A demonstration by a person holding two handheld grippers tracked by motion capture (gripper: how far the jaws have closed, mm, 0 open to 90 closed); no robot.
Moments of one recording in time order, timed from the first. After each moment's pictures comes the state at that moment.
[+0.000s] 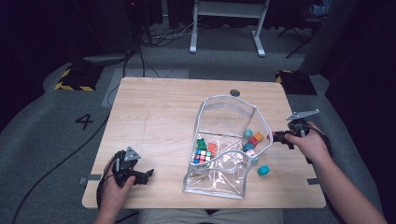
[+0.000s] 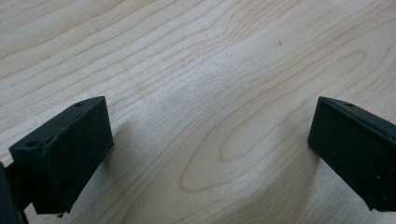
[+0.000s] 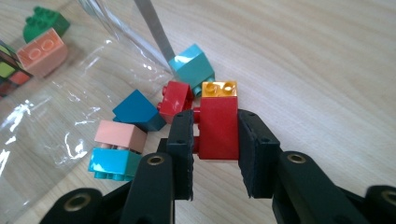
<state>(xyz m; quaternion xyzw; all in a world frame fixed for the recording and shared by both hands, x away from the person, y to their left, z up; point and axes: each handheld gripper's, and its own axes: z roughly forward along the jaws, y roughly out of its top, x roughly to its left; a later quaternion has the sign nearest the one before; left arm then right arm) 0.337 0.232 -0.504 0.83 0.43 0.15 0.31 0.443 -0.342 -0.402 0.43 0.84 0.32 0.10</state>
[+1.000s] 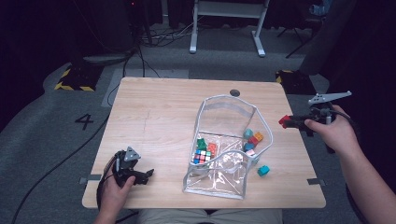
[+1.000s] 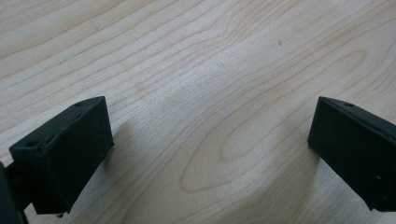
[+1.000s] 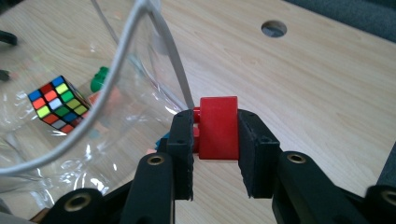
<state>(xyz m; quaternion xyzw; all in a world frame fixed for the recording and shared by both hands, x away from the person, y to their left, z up) 0.337 0.232 -0.504 0.83 0.43 0.15 0.31 0.420 -0.349 -0.302 0.39 0.84 0.36 0.13</state>
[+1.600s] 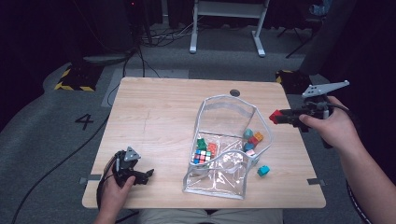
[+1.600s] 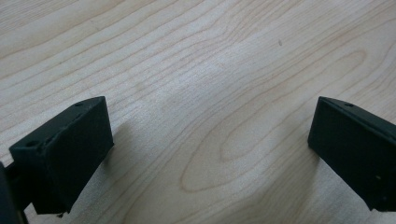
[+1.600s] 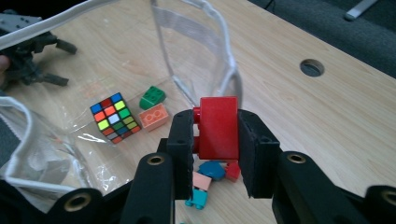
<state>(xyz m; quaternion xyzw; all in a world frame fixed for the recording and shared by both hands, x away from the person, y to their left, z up) 0.337 0.232 -0.504 0.83 0.43 0.15 0.31 0.404 -0.301 -0.260 0.32 0.86 0.38 0.11</state>
